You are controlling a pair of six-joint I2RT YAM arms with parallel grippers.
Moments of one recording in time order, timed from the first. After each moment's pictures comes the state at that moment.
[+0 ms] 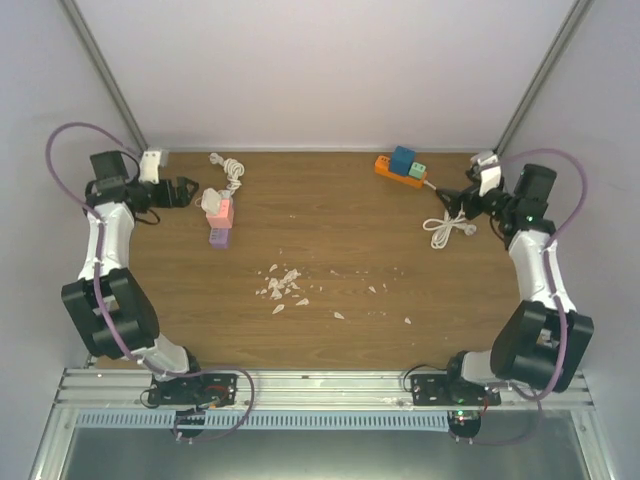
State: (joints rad) left arm 0.38 1.58 1.37 -0.58 0.66 0.24; right arm -0.31 1.40 1.11 -0.23 -0.82 -0.43
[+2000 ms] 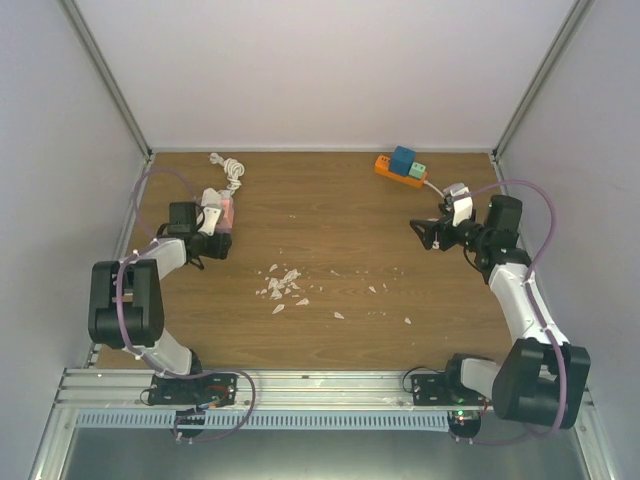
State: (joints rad) left arm 0.08 1.58 0.81 -0.16 0.21 0.25; right arm -0.14 1.17 0.78 -0.16 -0.71 -0.28
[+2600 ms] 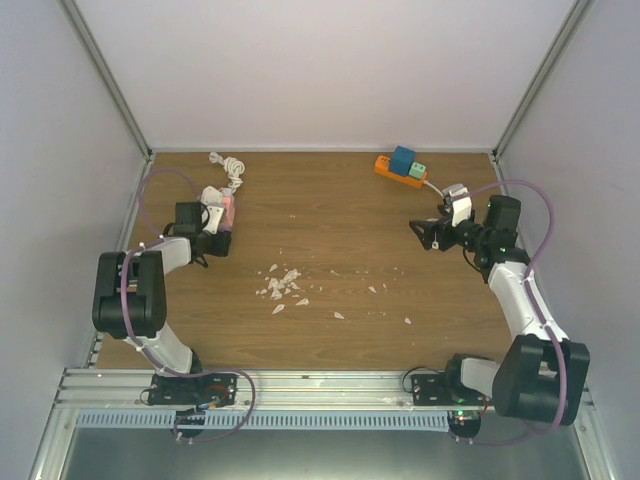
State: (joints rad) left arm 0.05 1.66 0.81 -0.06 0.15 0.22; right arm -0.14 1.19 0.78 -0.16 -0.71 -0.28
